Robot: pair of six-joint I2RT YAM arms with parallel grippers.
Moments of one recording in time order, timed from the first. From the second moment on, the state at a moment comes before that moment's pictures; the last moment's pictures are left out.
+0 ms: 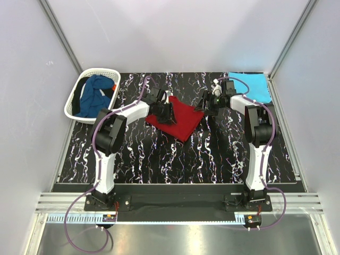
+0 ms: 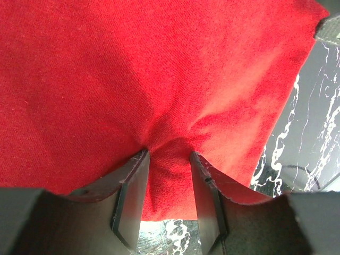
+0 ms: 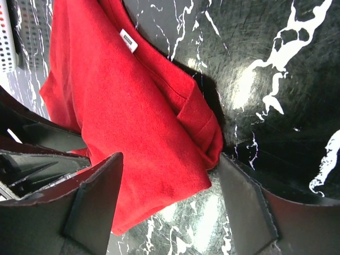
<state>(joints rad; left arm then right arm) -0.47 2.10 1.49 -0.39 0.36 -0.51 0.14 2.18 1.51 -0.25 -0.65 0.38</state>
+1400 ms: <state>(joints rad) -0.43 1.35 1.17 -0.58 0.29 -0.35 0.16 1.98 1.63 -0.63 -0.15 -0.05</state>
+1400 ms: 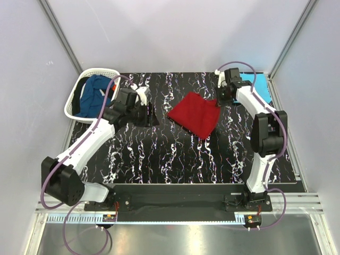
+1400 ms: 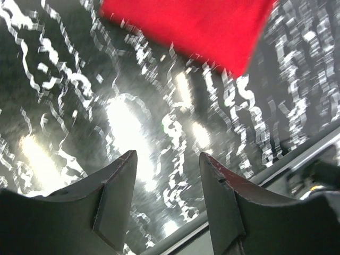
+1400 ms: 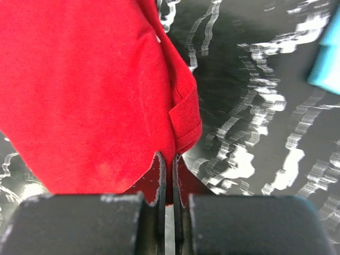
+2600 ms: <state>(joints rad) -0.43 1.36 1.10 -0.52 0.46 -0.32 0.05 1.84 1.63 -0.34 0.24 -0.65</state>
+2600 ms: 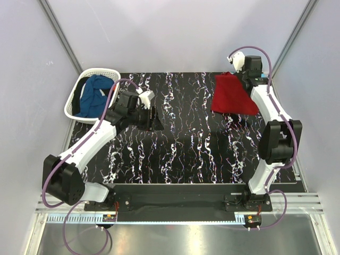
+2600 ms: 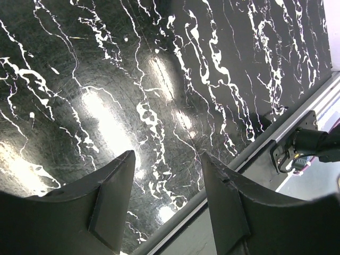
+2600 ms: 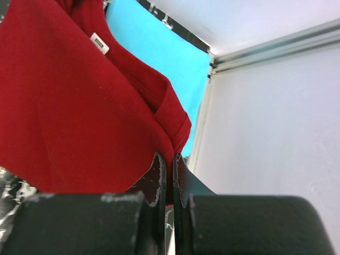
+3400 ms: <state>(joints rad) -0.43 1.36 1.10 -0.50 0.51 -0.34 -0.05 1.89 1.69 -0.24 0.17 -0.78</state>
